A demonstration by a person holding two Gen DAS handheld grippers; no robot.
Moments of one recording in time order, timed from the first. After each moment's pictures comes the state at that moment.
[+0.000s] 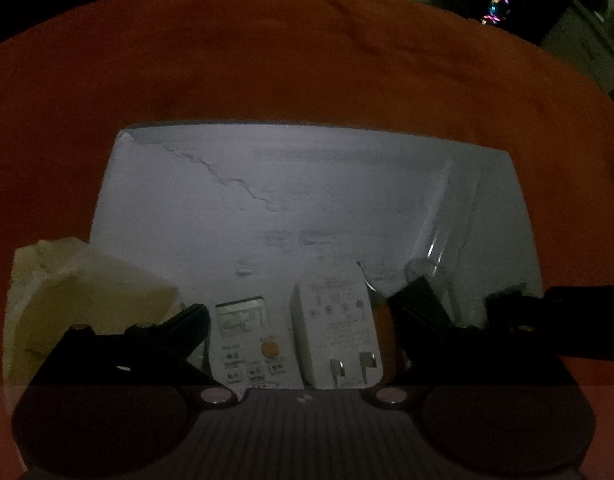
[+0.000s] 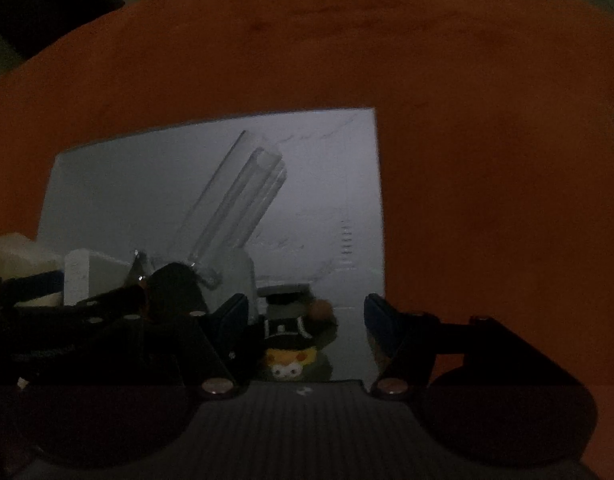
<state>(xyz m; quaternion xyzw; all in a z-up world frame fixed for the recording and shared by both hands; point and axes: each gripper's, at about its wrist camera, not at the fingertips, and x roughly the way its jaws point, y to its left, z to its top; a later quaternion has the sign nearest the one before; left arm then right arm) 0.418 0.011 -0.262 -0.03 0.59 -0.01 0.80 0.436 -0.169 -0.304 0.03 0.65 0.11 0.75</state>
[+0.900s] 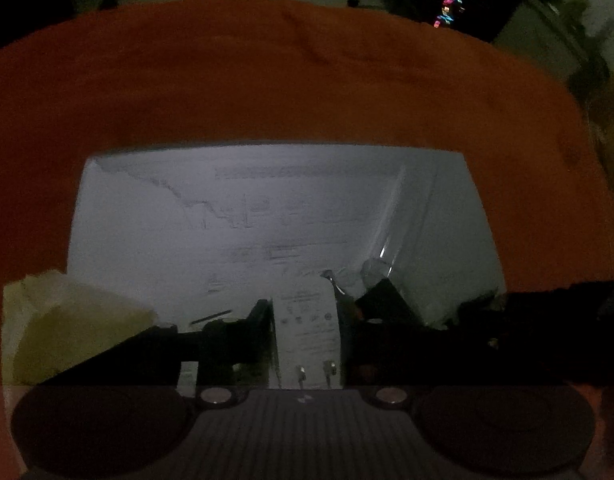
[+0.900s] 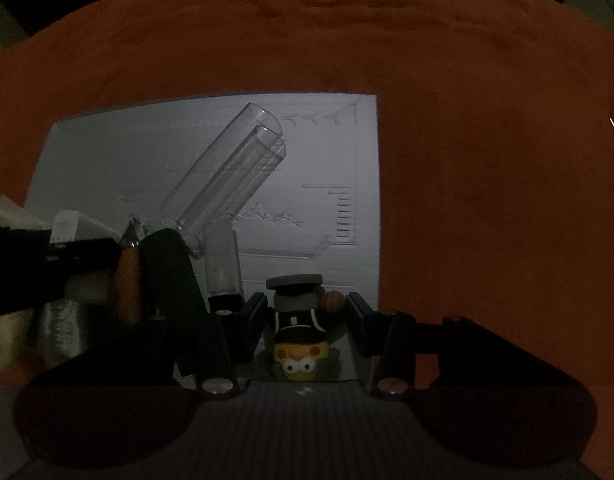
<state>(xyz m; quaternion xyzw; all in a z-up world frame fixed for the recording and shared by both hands) 0.401 0.023 -0.242 -0.02 0.57 -0.07 0.82 0.415 -0.160 -0.304 -0.01 0.63 0.10 0.77</state>
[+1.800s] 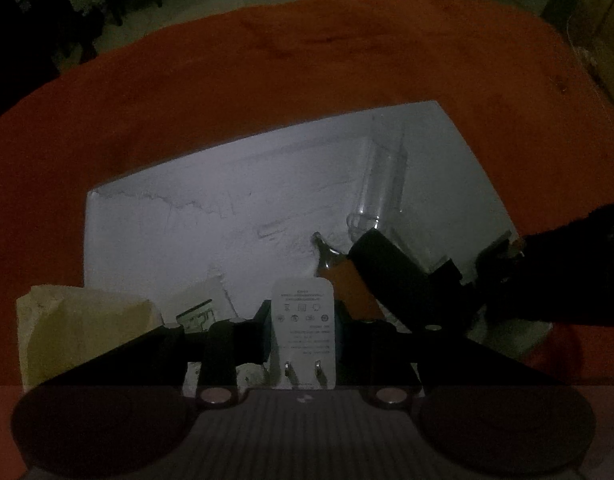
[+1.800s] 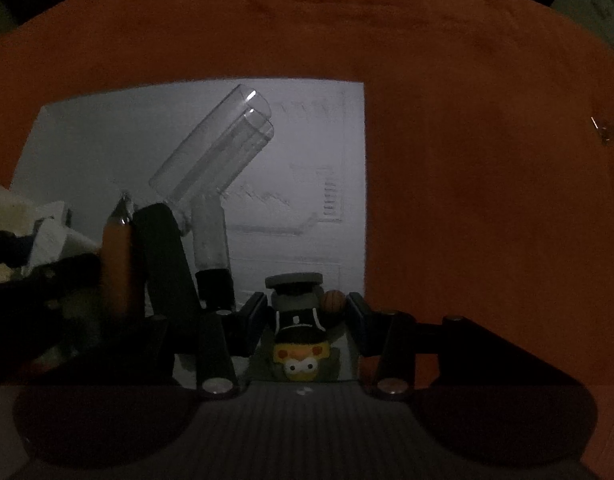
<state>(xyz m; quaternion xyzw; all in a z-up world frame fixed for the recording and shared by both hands) 0.389 -0.015 -0.240 0.08 0.57 -0.08 0.82 0.400 -0.155 -0.308 -0.04 0.63 0.08 0.77</state>
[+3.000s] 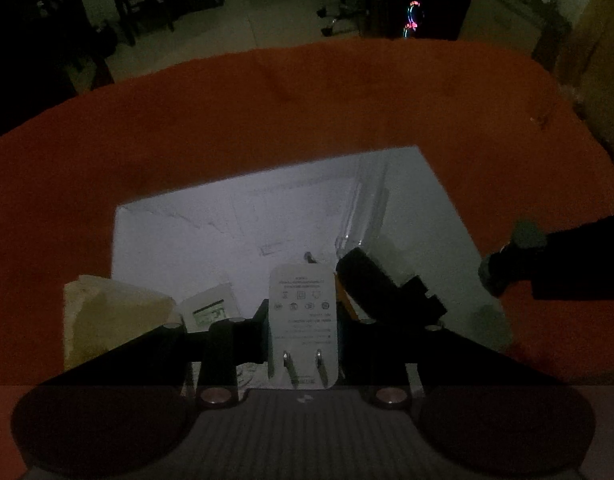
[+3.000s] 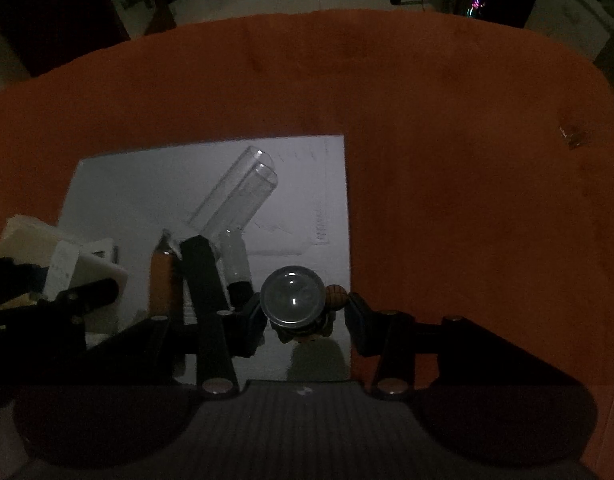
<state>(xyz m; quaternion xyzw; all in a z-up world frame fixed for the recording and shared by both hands) 0.357 -0.009 -0.193 0.05 0.52 -0.08 0.85 0.371 -0.174 -0.236 0.01 0.58 0.09 0.81</state>
